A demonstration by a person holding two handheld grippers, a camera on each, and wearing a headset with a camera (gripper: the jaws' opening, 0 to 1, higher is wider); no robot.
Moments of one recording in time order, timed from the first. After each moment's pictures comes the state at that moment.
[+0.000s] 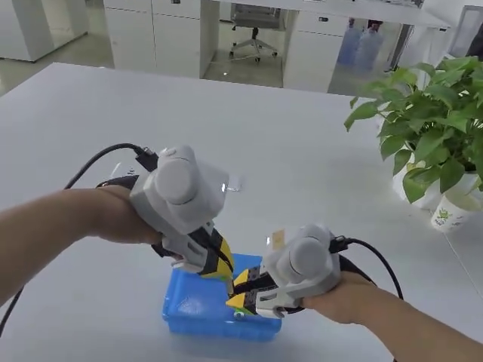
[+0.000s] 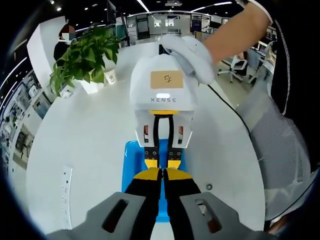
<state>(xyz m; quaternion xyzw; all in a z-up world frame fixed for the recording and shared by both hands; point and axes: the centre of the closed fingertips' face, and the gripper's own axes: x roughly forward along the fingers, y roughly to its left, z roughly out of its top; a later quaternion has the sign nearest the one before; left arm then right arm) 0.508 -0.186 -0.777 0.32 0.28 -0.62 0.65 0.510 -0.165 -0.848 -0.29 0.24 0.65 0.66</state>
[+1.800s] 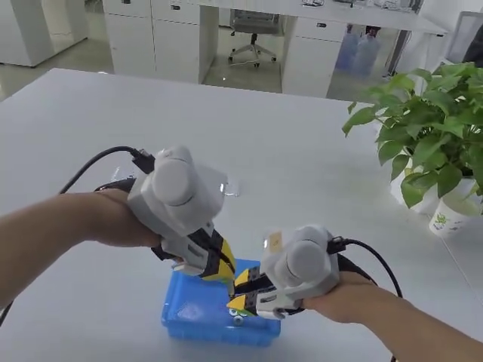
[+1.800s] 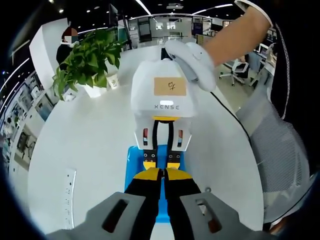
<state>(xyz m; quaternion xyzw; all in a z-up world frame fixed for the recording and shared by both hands) 0.506 -0.189 -0.757 0.32 0.27 -0.62 0.66 0.512 -0.167 -0.834 -0.32 0.23 0.65 0.65</state>
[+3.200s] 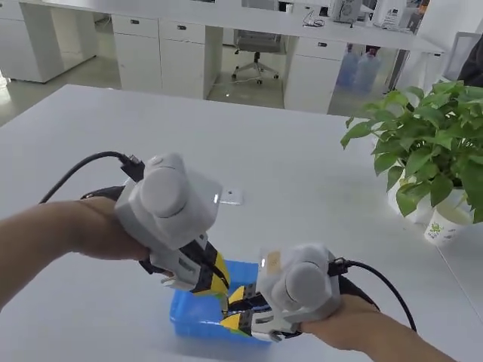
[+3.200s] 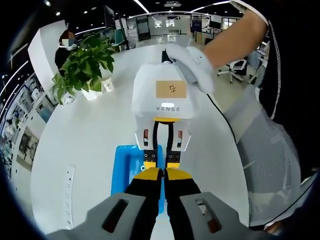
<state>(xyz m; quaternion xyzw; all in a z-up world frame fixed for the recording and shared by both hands) 0.455 -0.181 -0.738 0.33 0.28 -0.62 0.66 0.463 -0.156 -0.817 -0.32 0.21 0.65 0.66</state>
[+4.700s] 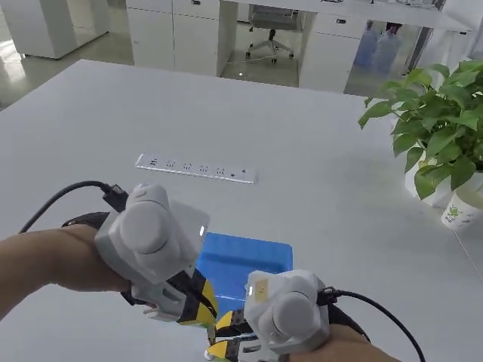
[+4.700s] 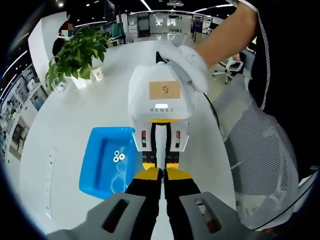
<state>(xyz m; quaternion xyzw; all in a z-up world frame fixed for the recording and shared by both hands) 0.403 -0.163 -0.777 0.30 0.31 -0.63 0.65 0.405 -0.137 -0.857 -0.28 0.24 0.68 0.64</state>
